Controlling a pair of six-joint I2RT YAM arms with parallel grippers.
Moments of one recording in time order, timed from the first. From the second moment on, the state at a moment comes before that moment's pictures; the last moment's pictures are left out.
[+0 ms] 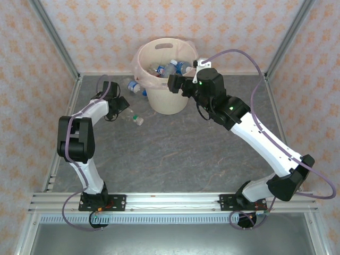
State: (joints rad) left arm 0.01 1.84 1.27 -0.47 -0.06 -0.71; right arm 0.73 1.40 1.57 -0.47 0.26 0.47
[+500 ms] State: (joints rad) left arm 0.01 1.93 1.46 -0.59 -0.08 -0.77; right arm 0.73 1.39 1.50 -0.43 0.23 0.47
